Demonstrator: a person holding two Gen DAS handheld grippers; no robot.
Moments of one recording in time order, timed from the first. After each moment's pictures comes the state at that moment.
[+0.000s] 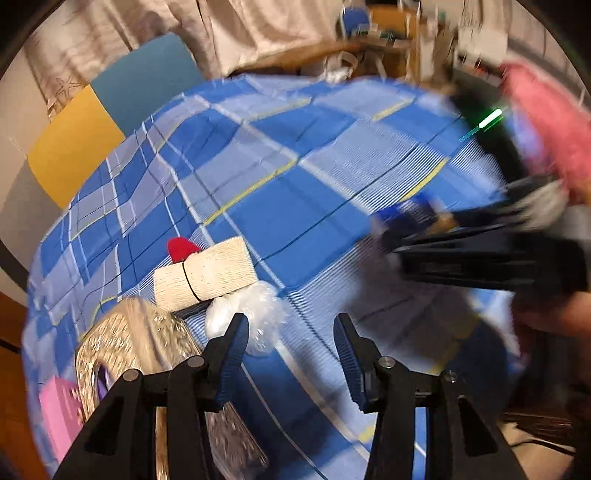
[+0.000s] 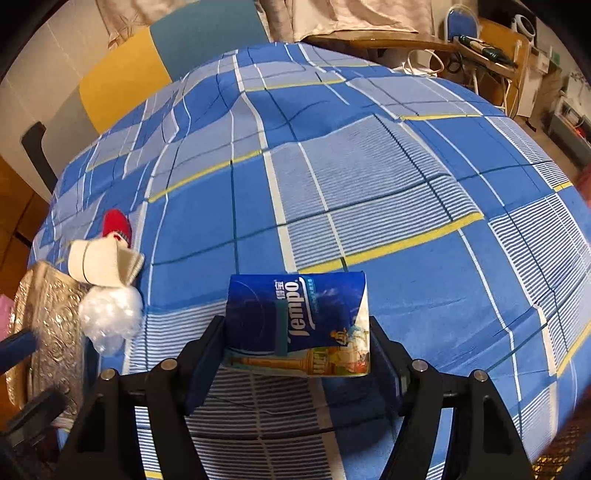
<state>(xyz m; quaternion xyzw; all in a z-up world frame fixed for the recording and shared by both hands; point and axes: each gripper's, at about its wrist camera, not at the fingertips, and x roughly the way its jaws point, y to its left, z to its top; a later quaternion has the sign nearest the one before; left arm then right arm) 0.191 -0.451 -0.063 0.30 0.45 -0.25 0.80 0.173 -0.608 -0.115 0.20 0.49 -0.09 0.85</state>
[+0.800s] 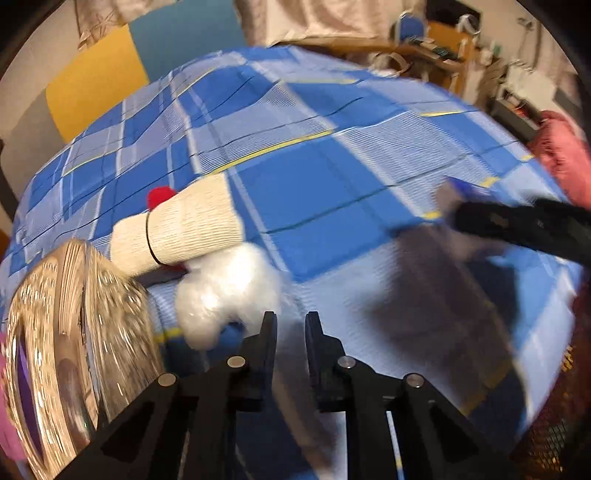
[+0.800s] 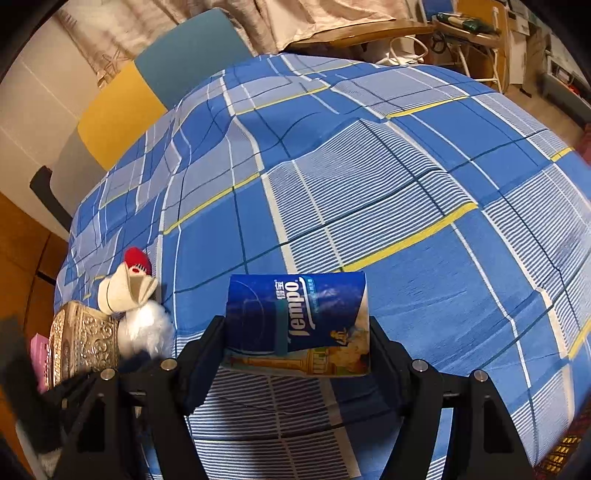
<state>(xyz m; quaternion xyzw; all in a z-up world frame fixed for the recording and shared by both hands) 0.202 -0.429 -0.107 0.19 0.48 -0.23 0.83 0.160 -0.627 -0.108 0.28 0.46 -0.09 0.84</state>
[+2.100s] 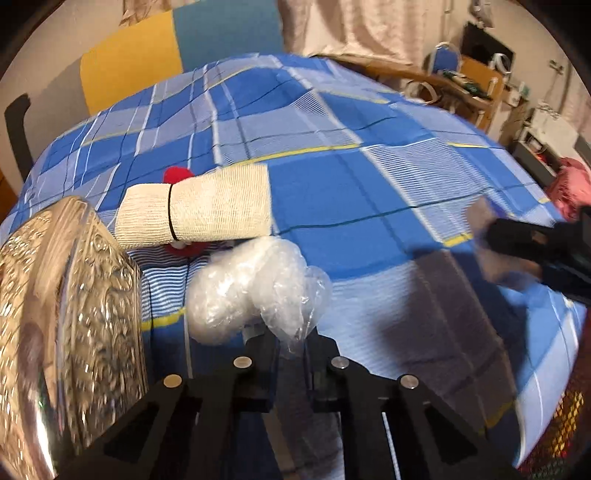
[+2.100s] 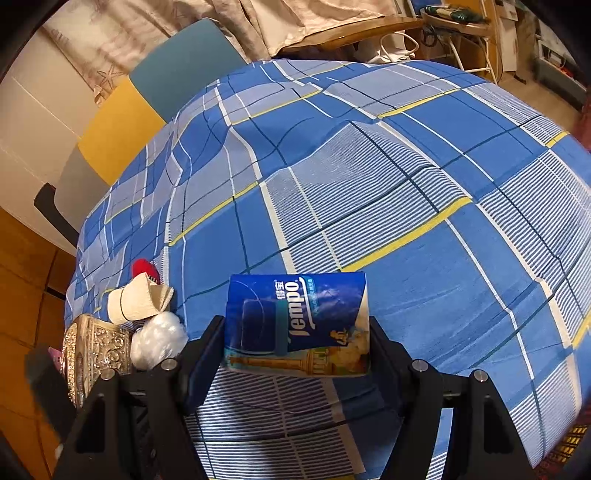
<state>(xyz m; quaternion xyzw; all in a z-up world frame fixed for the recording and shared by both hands) 0.216 -0.427 -0.124 0.13 0.46 -0.19 0.86 0.159 -0.631 -0.107 0.31 0.45 -0.08 0.83</state>
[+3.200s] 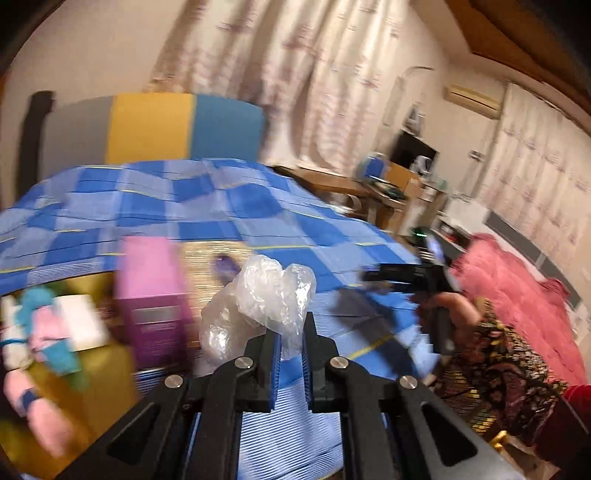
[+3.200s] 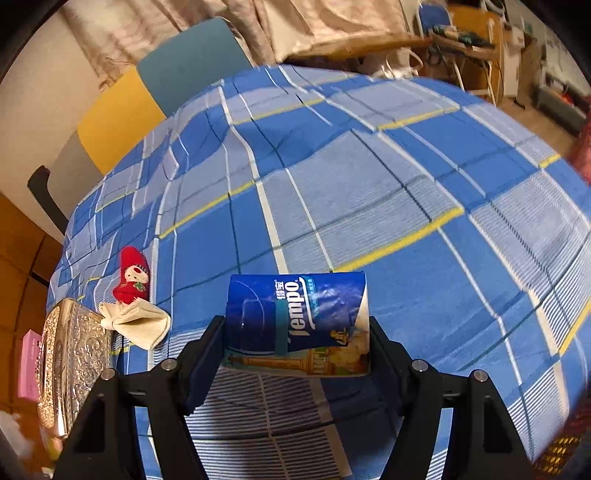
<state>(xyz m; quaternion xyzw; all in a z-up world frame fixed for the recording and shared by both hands) 0.084 -0.180 0.016 -0.03 0.31 -0.32 0.90 0.155 -0.620 -0.101 0.25 0.43 -0.10 0.86</state>
